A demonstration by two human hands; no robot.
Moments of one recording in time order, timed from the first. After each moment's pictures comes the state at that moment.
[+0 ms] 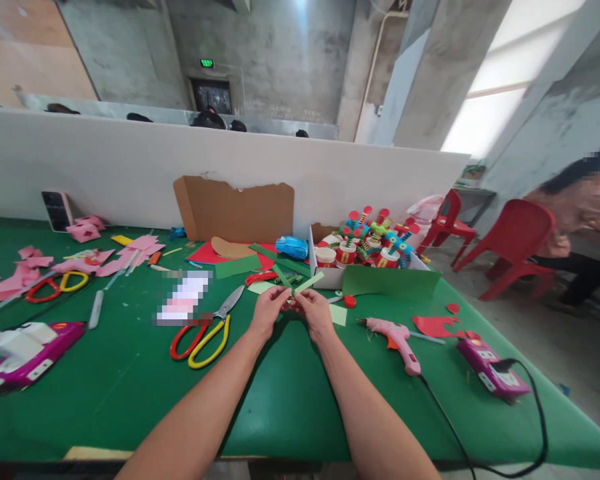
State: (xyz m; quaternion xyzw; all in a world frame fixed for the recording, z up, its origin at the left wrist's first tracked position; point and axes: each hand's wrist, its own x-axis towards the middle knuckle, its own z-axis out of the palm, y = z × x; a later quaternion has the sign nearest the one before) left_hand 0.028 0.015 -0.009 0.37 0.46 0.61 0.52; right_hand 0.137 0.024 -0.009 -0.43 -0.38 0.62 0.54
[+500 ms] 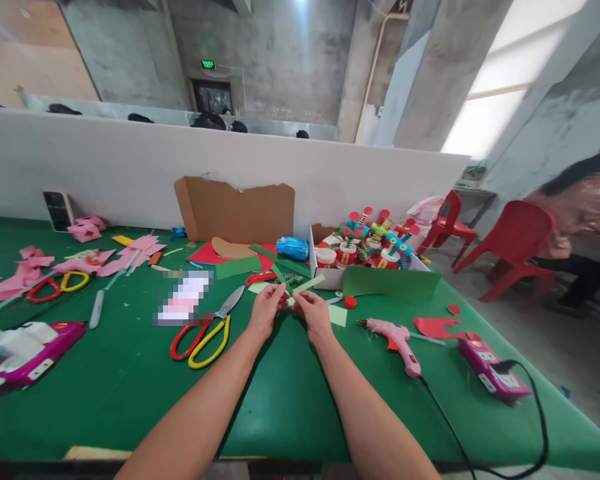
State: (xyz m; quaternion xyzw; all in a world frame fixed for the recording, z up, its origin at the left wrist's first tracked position) left_hand 0.027 0.018 -0.012 0.32 0.45 0.64 0.54; right_hand 0.134 0.025 -0.010 -0.43 -0.35 0.61 0.56
